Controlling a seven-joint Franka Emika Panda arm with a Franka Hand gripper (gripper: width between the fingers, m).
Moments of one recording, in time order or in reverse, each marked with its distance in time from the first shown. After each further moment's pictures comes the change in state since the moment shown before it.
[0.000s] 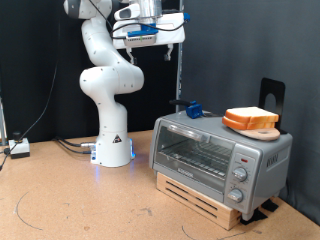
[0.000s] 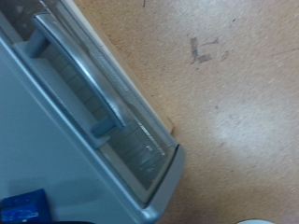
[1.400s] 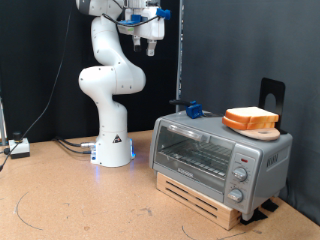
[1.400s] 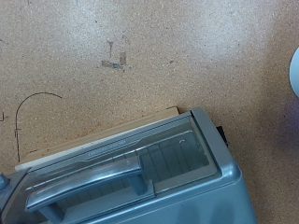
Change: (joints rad) arm -0.204 0.057 0.135 0.124 0.009 -0.194 1.132
